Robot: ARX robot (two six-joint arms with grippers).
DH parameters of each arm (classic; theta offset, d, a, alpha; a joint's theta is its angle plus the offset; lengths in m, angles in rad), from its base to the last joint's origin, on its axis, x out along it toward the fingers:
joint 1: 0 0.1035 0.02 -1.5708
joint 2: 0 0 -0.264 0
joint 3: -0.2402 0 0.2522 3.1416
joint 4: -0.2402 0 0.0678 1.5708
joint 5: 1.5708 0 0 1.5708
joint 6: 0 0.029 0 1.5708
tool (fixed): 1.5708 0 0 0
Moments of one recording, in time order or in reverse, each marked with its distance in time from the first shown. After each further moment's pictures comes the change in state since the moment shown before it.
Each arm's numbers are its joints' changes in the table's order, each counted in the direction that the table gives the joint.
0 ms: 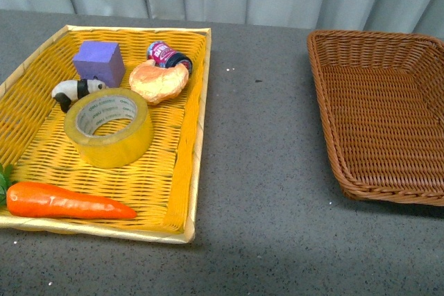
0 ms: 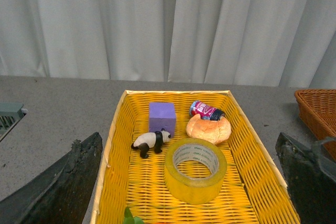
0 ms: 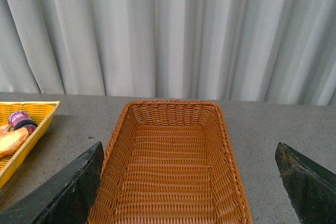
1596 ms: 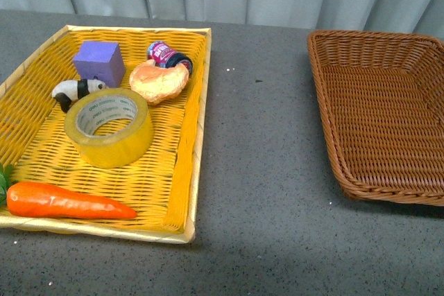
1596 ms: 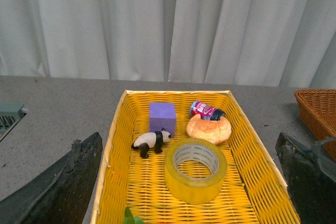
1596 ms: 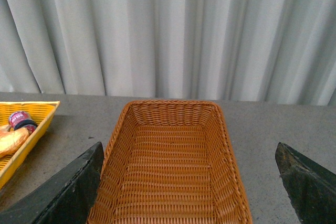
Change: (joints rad) left arm 0.000 0.000 0.000 0.000 0.000 0.000; right arm 0.000 0.000 0.000 0.000 0.000 0.000
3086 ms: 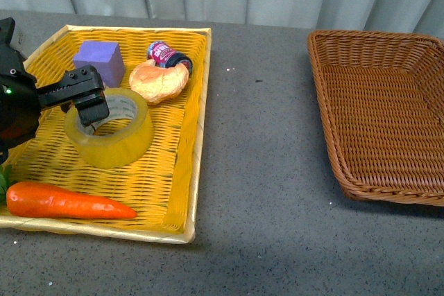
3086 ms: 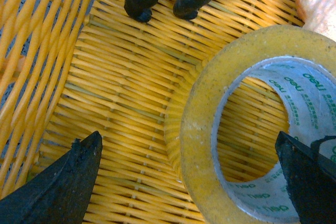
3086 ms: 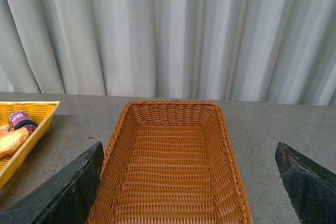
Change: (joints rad) left arm -0.072 1.946 -0.777 0.252 -0.136 -0.416; right arm 0.000 -0.001 0.000 0.000 0.000 0.000
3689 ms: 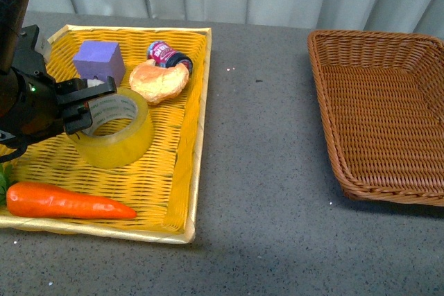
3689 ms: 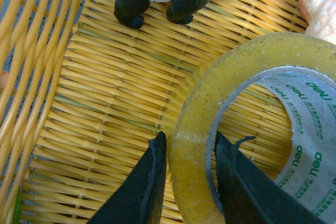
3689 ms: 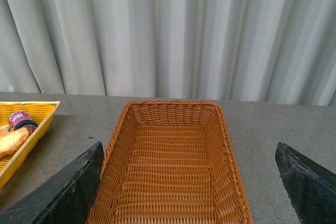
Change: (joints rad) left arm -0.004 0.043 -0.064 -0.047 0.001 0.022; right arm 0.000 0.000 0.000 0.000 0.000 0.000
